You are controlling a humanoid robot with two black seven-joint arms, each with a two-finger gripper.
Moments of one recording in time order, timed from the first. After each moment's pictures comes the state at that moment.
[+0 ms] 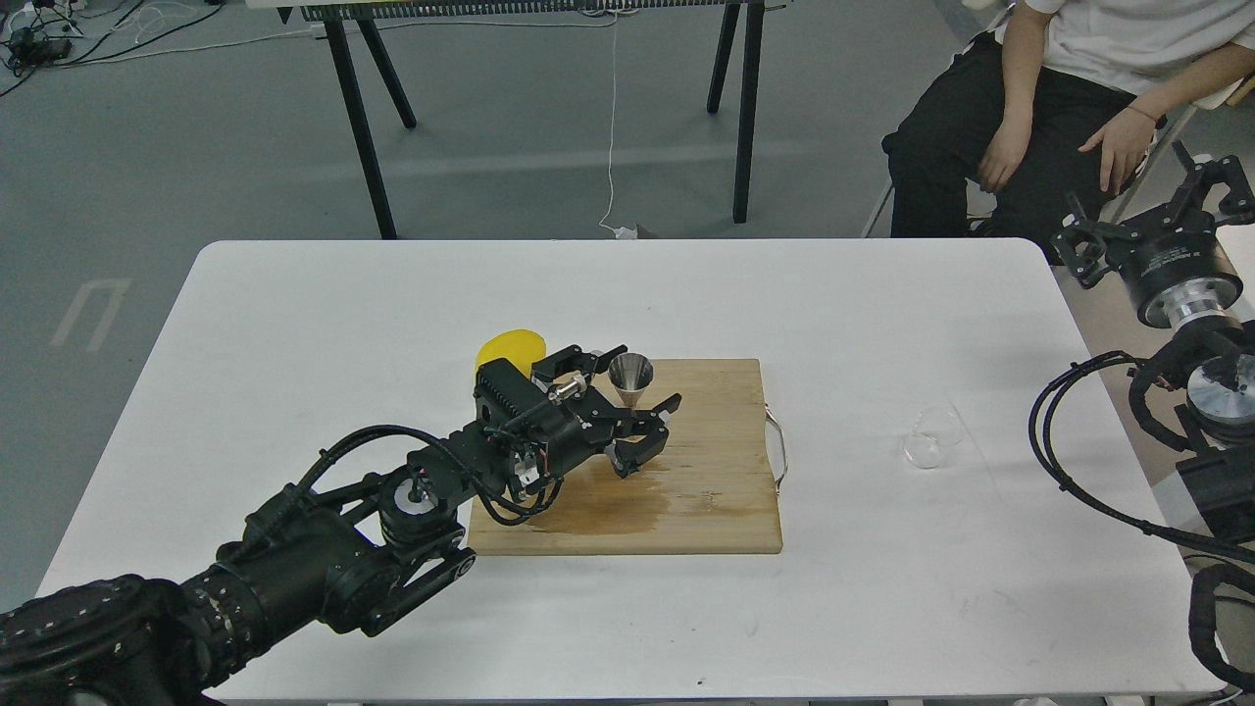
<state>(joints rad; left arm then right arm) -0.70 -0.04 -0.29 -0.69 2.18 0.38 -0.17 0.56 -0.41 1.36 0.48 -0.04 0.49 0.08</state>
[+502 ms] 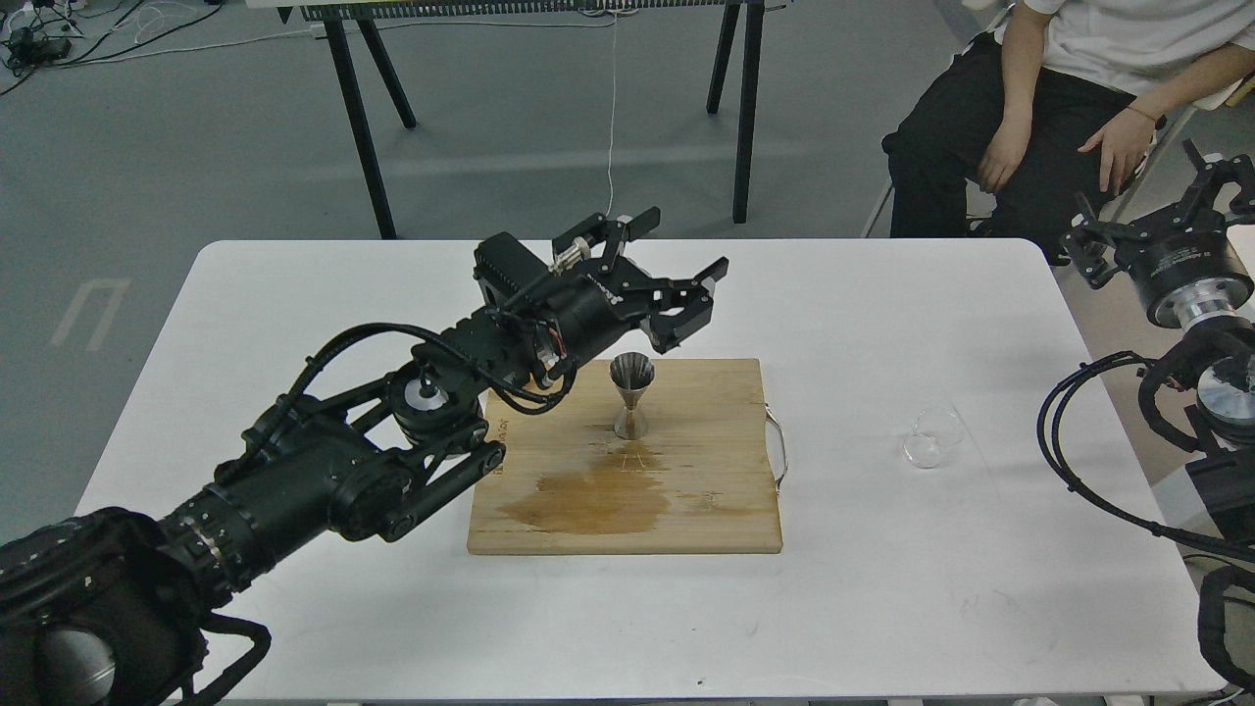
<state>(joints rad) -0.90 -0.01 -0.51 -0.81 2.18 0.30 -0.17 0.55 -0.42 1.36 0.49 -0.04 0.49 0.07</state>
